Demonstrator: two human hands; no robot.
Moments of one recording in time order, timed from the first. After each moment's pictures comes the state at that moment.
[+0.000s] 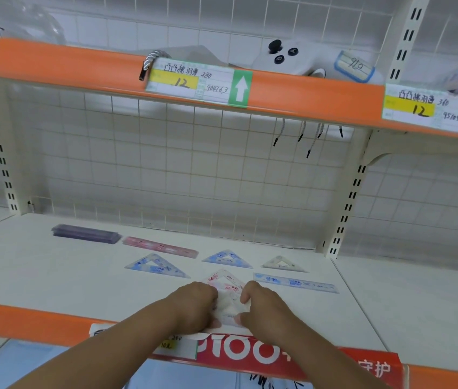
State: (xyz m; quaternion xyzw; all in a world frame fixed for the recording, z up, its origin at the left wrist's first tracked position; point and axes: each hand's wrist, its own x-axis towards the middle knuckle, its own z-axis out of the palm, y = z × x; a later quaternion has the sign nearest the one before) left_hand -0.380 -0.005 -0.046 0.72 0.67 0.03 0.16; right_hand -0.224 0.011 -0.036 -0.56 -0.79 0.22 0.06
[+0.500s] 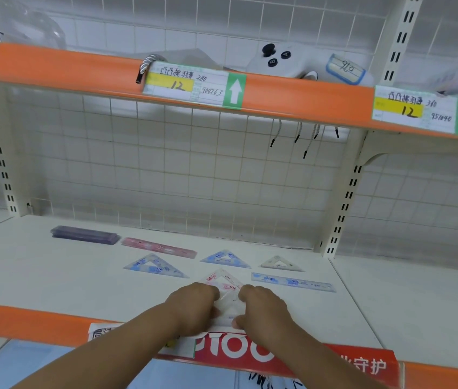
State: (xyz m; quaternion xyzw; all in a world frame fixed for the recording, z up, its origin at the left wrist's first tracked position) left_hand -0.375 -0.003 -0.054 0.72 0.68 0.04 0.11; right_hand -0.228 0.012 -0.044 -0.57 -0.82 0.11 0.02
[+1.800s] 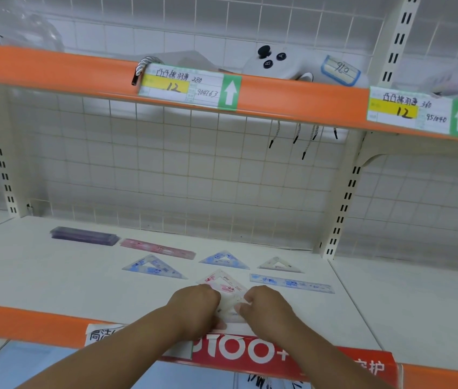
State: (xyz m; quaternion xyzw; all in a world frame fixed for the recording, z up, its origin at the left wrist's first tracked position) left_hand -0.362 -0.013 -0.042 0.73 0.68 0.00 0.08; right_hand -0.217 0.021 -0.045 -0.59 -0.78 0.20 0.07
